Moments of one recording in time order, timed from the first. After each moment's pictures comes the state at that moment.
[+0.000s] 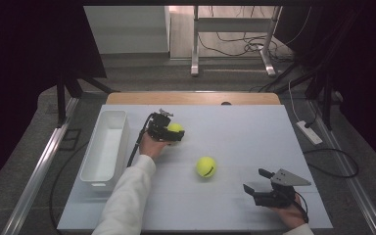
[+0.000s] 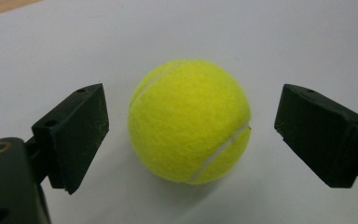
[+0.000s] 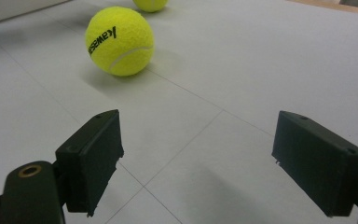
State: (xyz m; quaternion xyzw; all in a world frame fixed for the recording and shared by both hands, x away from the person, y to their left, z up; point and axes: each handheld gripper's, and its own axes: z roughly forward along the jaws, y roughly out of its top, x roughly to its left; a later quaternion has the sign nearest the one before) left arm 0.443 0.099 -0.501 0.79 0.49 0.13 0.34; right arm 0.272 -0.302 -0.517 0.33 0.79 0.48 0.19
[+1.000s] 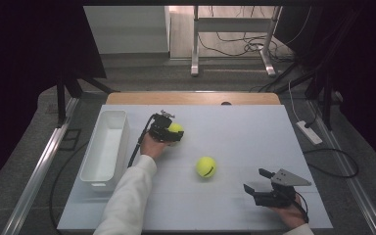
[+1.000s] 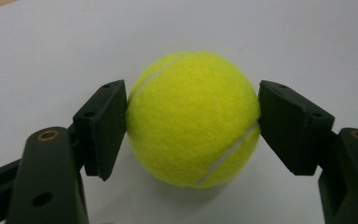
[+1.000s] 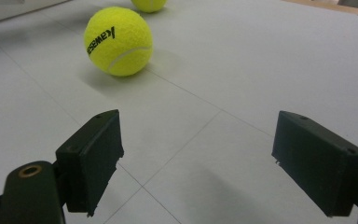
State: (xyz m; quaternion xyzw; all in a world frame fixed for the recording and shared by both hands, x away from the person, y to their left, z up) left arm 0.443 0.096 -0.505 0.80 0.48 0.14 0.33; right arm 0.272 -0.302 -0.516 0.33 0.79 0.48 0.19
